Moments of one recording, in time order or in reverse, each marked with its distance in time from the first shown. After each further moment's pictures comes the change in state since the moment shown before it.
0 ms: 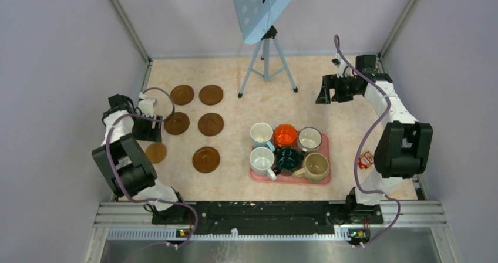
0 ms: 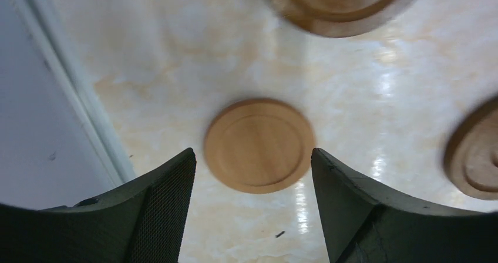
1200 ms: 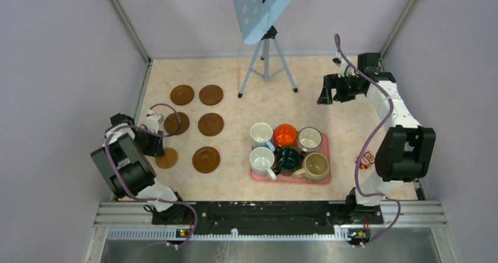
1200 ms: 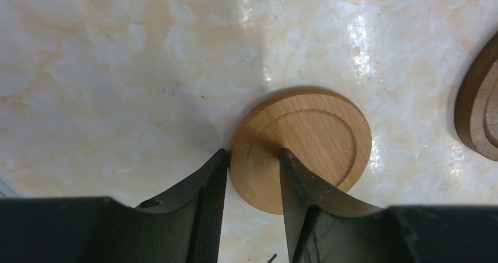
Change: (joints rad) left arm 0.131 0.037 -0.196 0.085 0.158 0.221; right arm 0.000 -0.037 0.024 -0.066 0.007 -0.041
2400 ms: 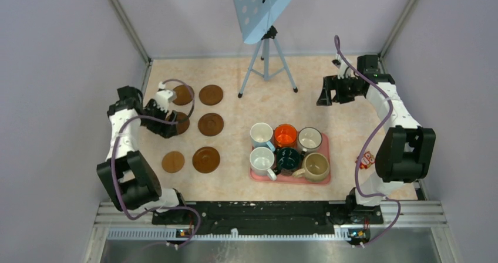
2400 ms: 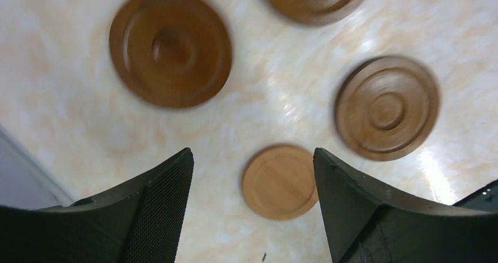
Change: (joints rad) left arm -0.180 -0.142 0.223 -0.228 0.099 -0.001; right arm 0.000 -0.010 -0.032 0.026 -0.011 0.015
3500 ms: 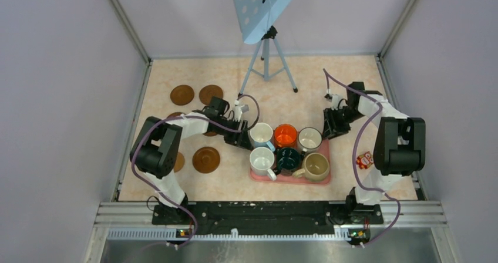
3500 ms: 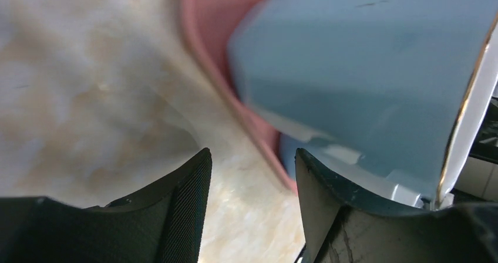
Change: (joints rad) left arm -0.806 0.316 -0.169 0.626 0.258 -0.923; right arm 0.000 0.071 -0.238 -0.131 0.082 -0.069
